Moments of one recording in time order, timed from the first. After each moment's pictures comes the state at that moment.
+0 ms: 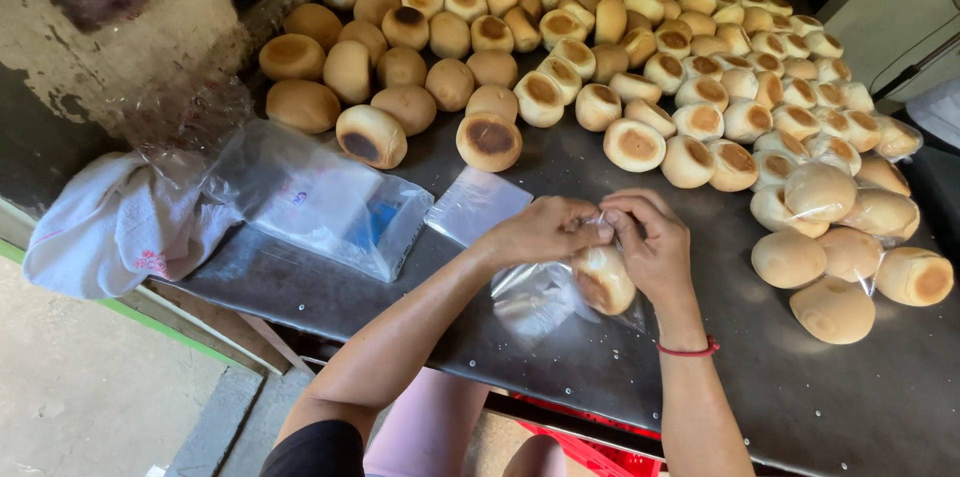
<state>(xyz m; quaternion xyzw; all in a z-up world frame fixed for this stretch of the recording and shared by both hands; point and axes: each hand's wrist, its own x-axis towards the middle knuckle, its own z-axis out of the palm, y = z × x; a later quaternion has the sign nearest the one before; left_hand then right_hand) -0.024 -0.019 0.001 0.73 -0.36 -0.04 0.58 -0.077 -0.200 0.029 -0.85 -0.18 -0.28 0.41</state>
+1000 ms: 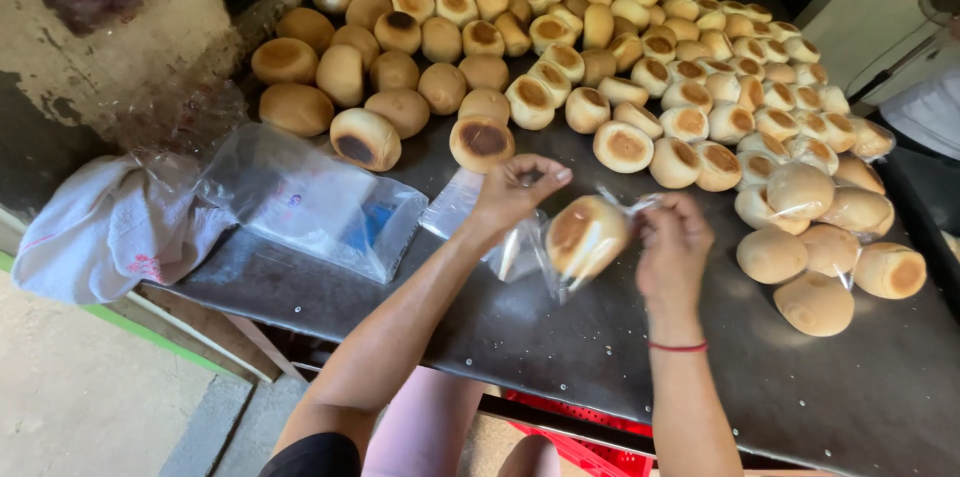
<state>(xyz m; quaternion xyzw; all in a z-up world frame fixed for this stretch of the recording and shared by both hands) 0.012 -0.013 -0.014 0.55 -0.19 -0.01 0.81 -0.061 -0.233 -0.005 -0.57 -0.07 -0.26 0.77</state>
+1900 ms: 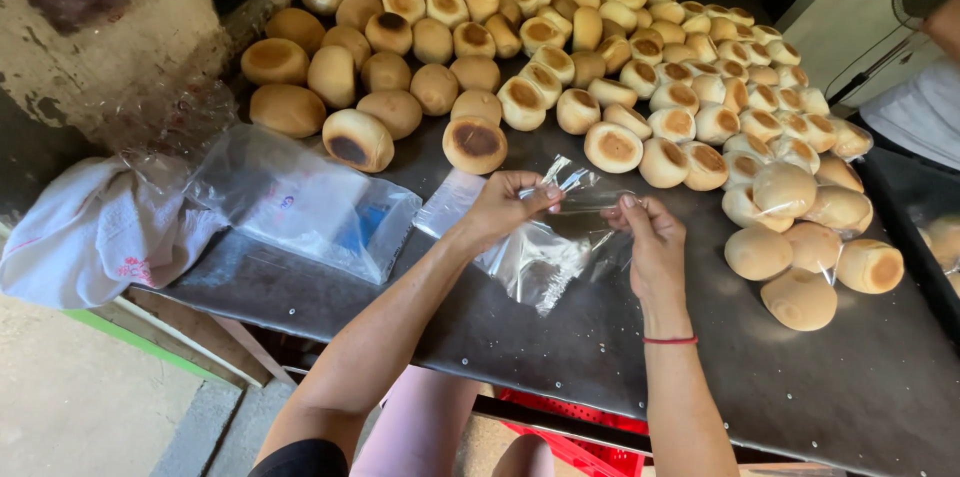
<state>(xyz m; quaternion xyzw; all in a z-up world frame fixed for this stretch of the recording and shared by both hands) 0.013 -0.011 -0.035 0.54 -0.25 -0.09 0.80 -0.047 -0.242 -0.021 -0.68 -0.05 -0.19 0.70</state>
